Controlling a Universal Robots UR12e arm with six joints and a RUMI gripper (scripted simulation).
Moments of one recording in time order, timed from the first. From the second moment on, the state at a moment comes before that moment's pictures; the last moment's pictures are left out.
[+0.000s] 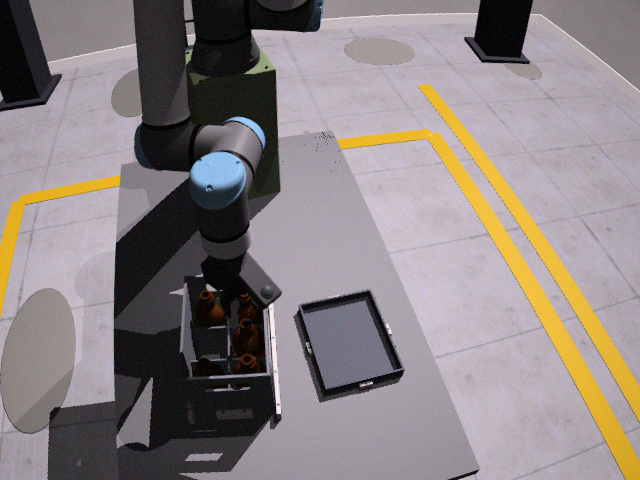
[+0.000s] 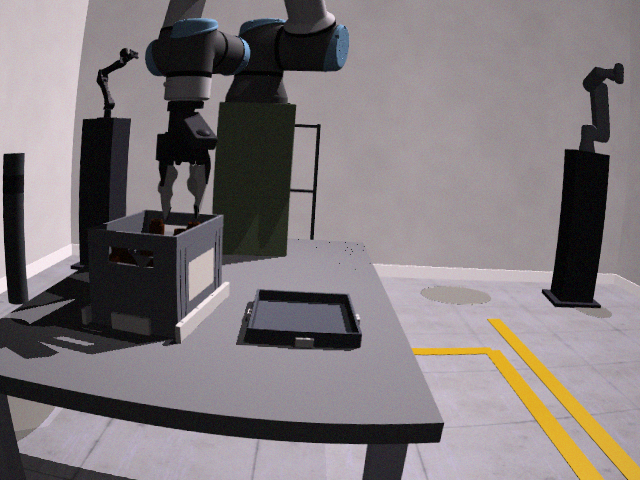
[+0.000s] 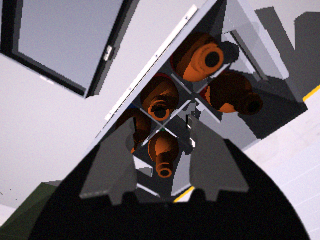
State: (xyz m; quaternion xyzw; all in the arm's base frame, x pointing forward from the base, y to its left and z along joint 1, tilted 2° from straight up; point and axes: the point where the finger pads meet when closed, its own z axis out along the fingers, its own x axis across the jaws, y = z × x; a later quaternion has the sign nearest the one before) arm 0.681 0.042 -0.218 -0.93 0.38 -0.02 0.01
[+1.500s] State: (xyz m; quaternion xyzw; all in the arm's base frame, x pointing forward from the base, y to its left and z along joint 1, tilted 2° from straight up) arm 0.679 0.042 -0.228 -0.93 0.38 -0.02 0.01
